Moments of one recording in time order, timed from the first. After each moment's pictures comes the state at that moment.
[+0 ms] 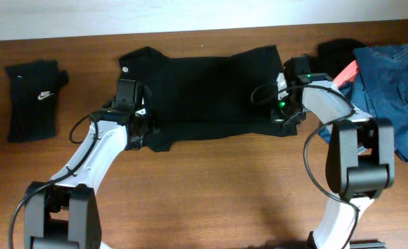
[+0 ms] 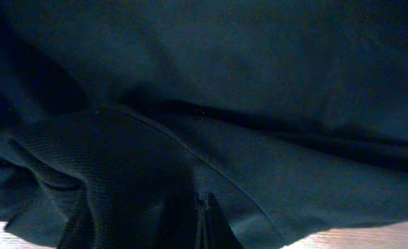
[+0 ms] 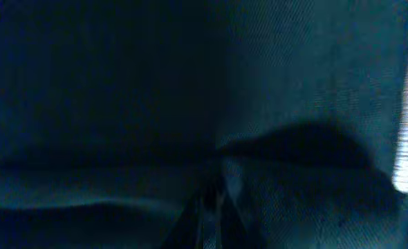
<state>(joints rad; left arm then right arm) -0.19 1.71 1.13 -0.58 0.05 -0.41 0.03 2.05 1.40 -0.77 -0.13 0.07</state>
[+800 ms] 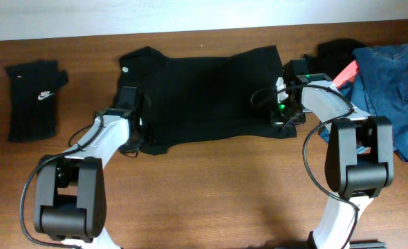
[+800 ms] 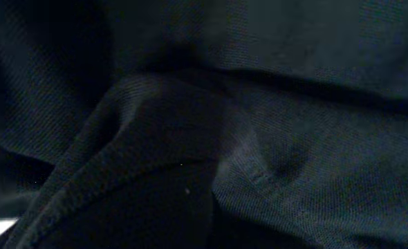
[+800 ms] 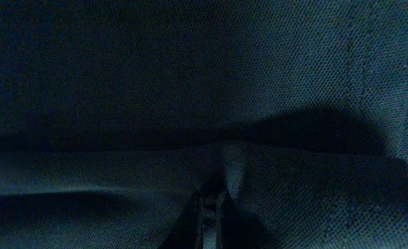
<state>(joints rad) -0.15 1.87 1.13 -0.67 -0.02 -0.41 0.03 2.05 1.40 -0.82 -0.14 0.07</state>
